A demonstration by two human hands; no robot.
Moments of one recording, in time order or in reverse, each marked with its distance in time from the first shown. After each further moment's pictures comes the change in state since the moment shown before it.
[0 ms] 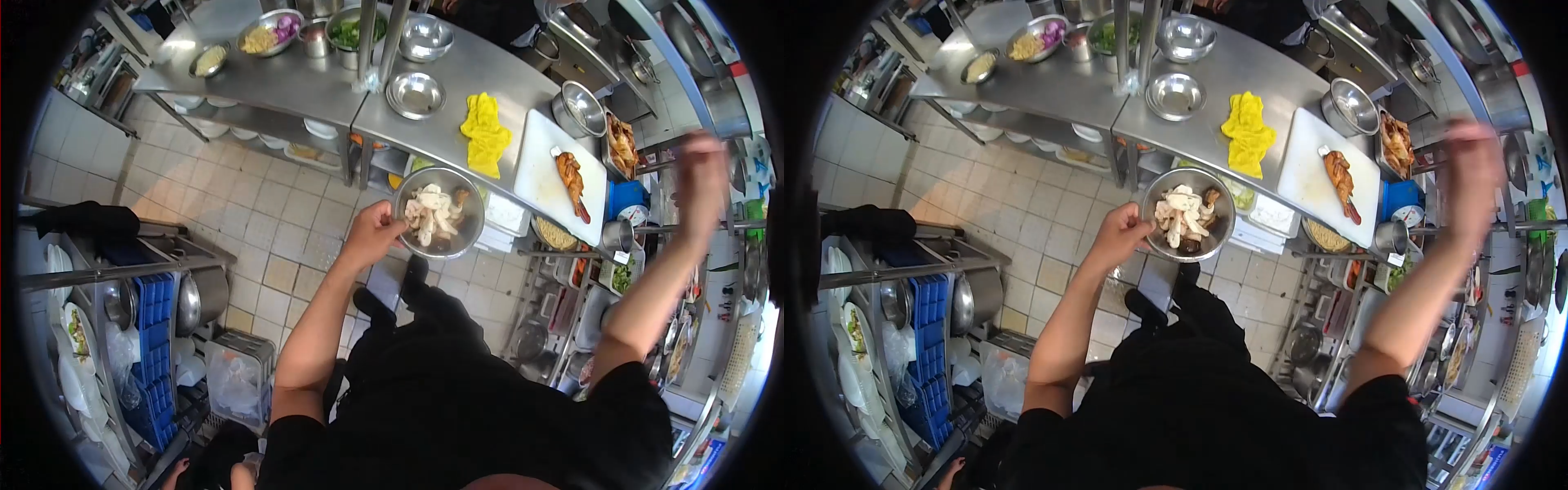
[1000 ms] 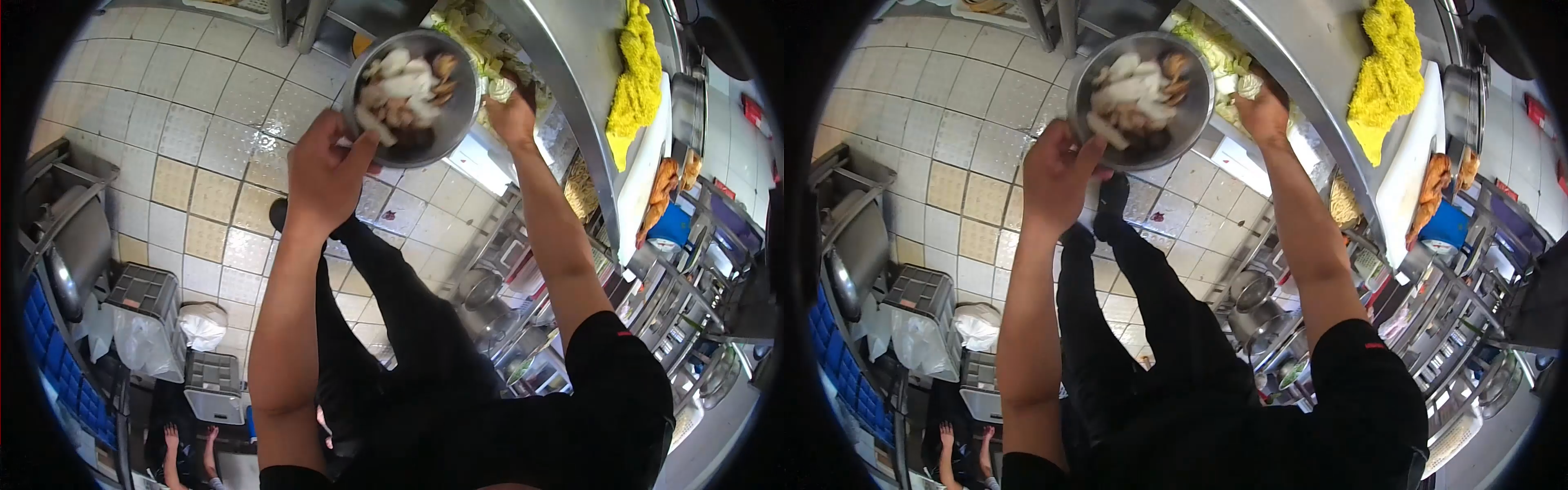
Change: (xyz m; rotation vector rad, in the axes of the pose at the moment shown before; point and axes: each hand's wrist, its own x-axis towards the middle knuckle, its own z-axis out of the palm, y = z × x) left_hand 0.137 -0.234 -0.002 -0.223 0.462 -0.083; right_hand -0.289 0.359 0.462 -0.531 -0.787 0.296
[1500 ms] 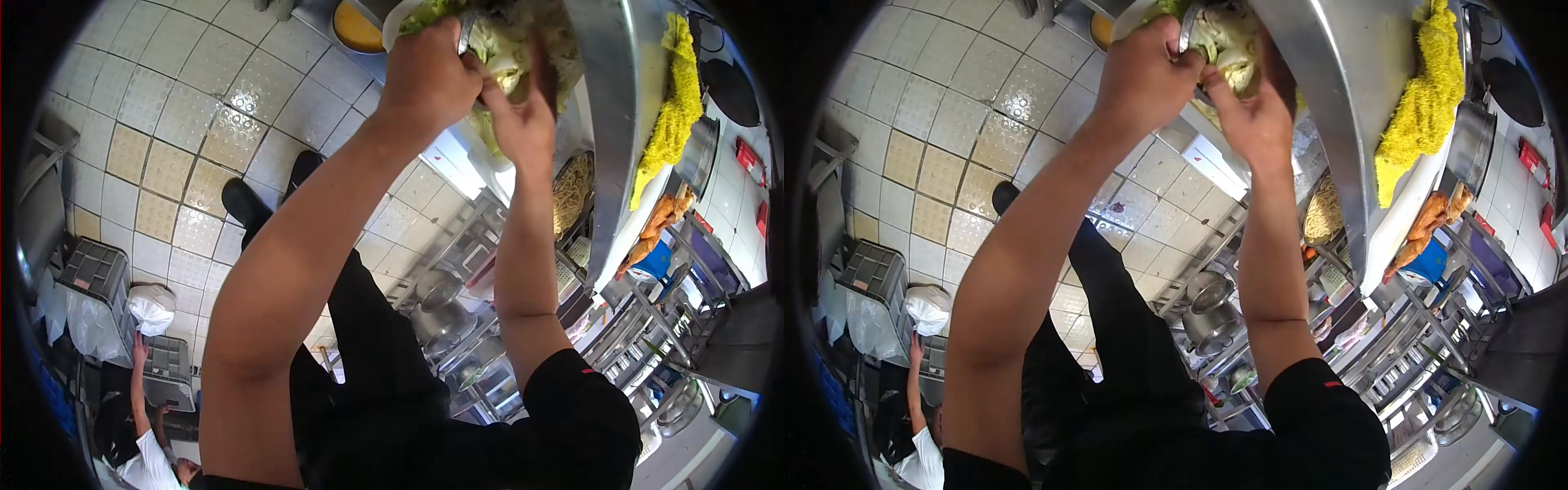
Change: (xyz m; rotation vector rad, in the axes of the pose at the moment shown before) left_hand 0.095 -0.025 0.131 0.467 0.098 0.325; right_hand -0.023 -0.070 -0.063 0.393 0.067 -0.261
